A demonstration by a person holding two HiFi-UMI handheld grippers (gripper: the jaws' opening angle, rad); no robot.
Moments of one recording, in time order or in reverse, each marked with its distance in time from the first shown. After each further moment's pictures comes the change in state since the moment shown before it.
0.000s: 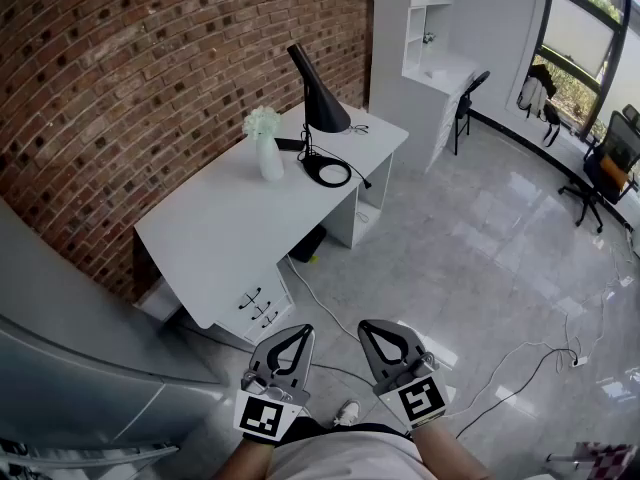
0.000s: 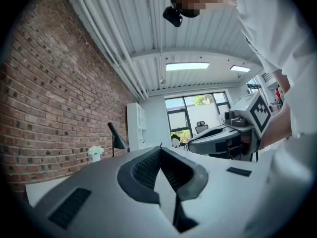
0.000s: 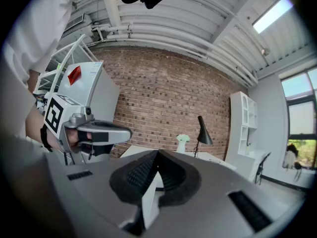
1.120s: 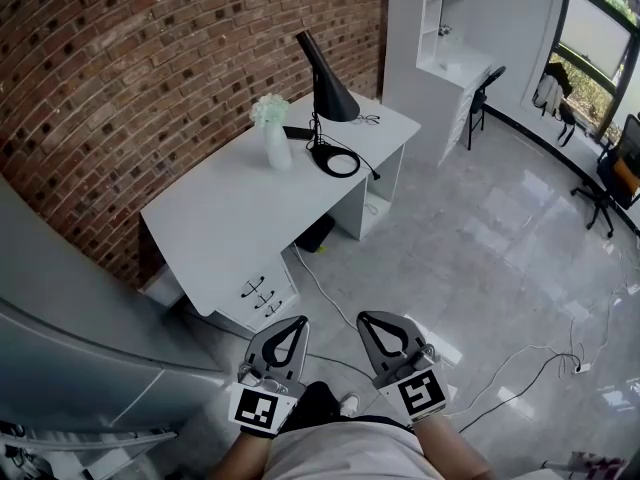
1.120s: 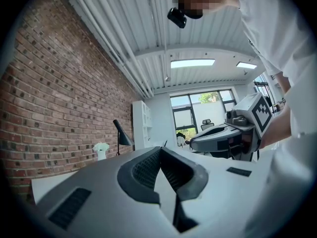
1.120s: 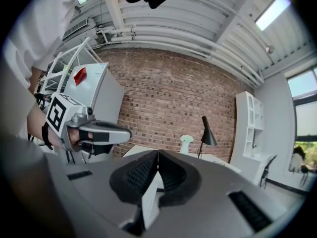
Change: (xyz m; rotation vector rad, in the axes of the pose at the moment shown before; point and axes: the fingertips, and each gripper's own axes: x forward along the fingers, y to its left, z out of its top) left arm 0.004 0.003 -0.011 -0.028 0.030 0.068; right arm 0.002 -0.010 -0.006 -0.014 -0.013 0.053
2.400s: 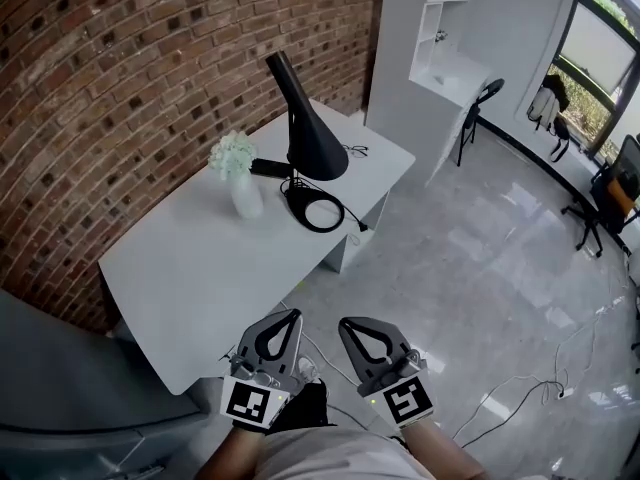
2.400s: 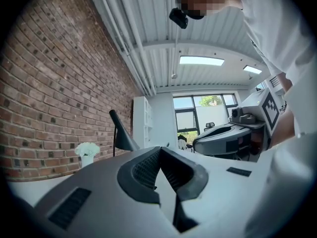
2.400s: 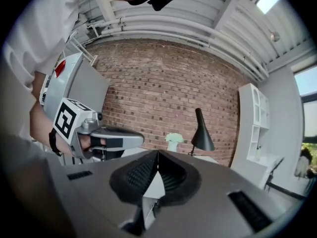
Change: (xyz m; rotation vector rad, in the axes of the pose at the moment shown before) left arm 0.240 0.125 -0.030 -0.049 -0.017 -0.044; right arm 0.180 -0.170 -0.019 -0.021 0.014 0.019
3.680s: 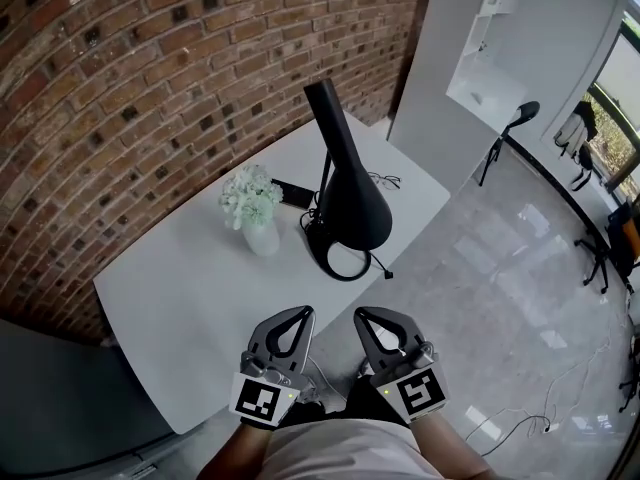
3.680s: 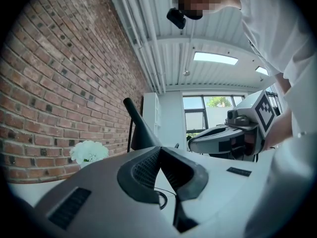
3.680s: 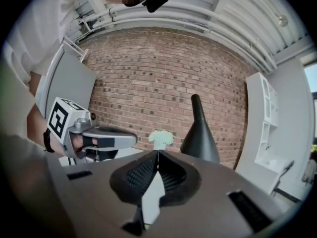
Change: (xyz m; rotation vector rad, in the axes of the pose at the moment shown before) left arm 0.130 0.134 -0.020 -0.055 -0.008 0.056; right arm 0.166 -0.118 -0.014 0.037 0.052 0.032
